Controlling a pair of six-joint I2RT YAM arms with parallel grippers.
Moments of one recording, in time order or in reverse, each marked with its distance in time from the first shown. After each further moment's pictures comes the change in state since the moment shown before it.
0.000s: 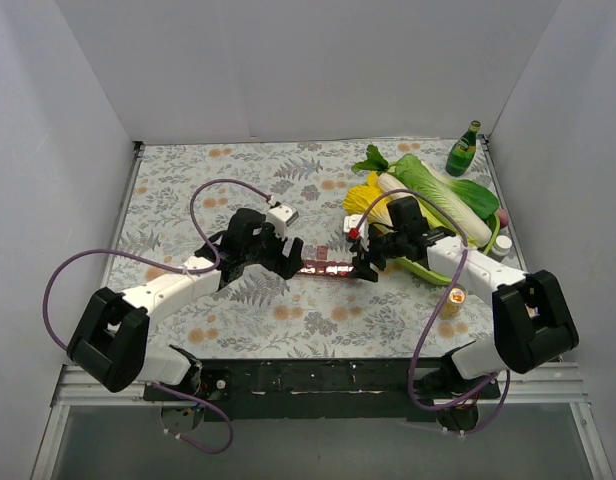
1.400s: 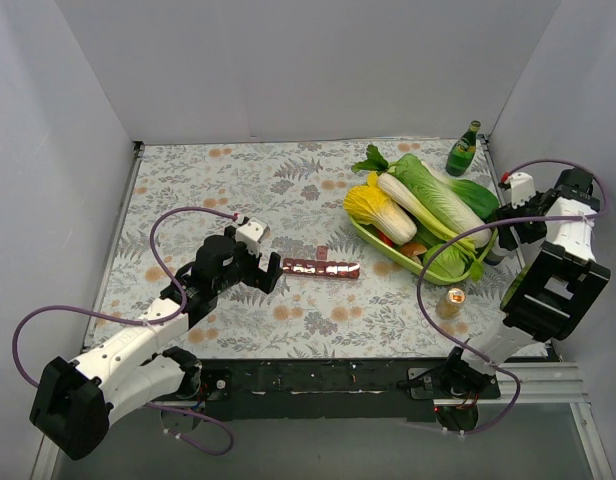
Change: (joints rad) left arm 0.006 -0.391 -0.227 -0.018 -0.195 0.039; right arm -0.990 0.197 0.483 -0.551 0.417 -0.203
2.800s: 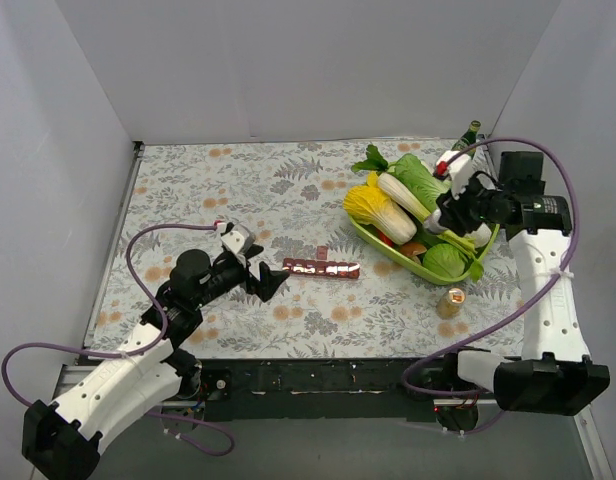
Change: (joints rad) left arm 0.001 -0.237 -0.061 0.102 0.182 -0.066; right arm 0.423 -0.461 0.055 -0.220 -0.127 0.109
